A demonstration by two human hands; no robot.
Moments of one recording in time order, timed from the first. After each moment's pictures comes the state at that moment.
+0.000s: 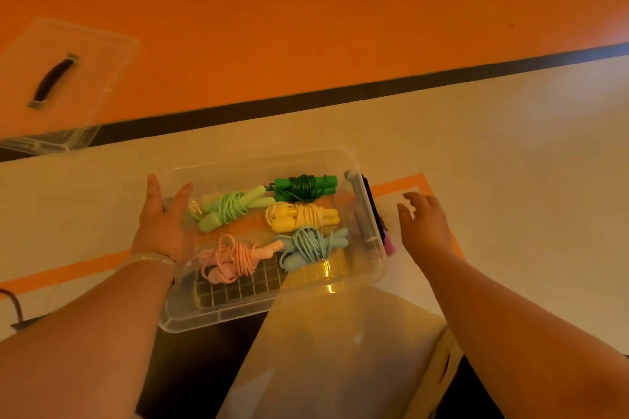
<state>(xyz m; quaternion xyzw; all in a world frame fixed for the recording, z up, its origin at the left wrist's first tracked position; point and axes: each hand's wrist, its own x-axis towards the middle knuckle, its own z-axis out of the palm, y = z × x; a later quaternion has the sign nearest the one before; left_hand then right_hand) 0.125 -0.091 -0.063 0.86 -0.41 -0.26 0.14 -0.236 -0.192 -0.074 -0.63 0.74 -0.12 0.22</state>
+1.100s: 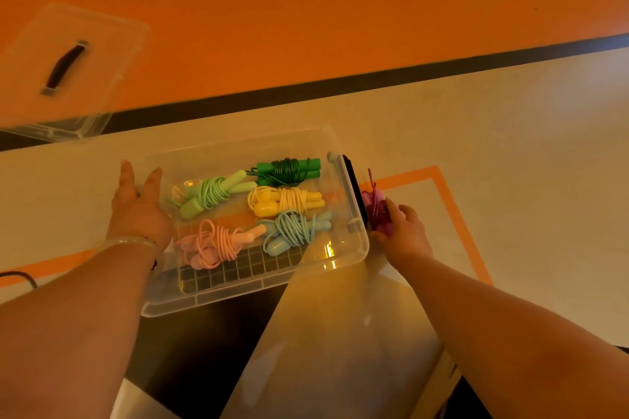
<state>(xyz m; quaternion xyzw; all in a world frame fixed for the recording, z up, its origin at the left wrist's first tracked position) 0.165 -0.083 -0.066 0.89 -0.36 -0.23 0.15 -0.211 -0.170 -0.116 -0.64 0.71 0.01 0.31</state>
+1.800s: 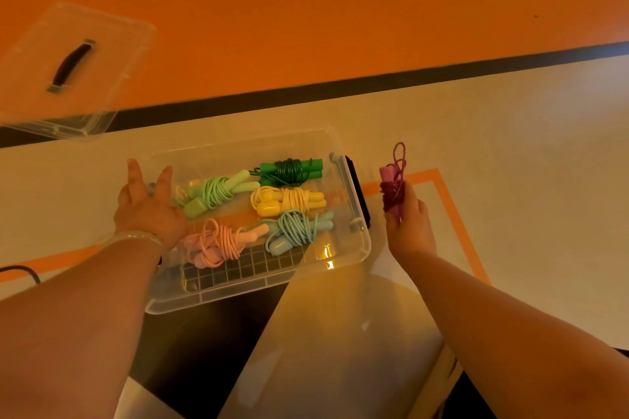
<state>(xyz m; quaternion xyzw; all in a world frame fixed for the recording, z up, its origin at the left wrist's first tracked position) 0.165 -0.083 -0.066 0.89 -0.41 -0.20 0.03 -0.202 -0.171 -0.094 -0.63 0.71 -0.14 0.28</state>
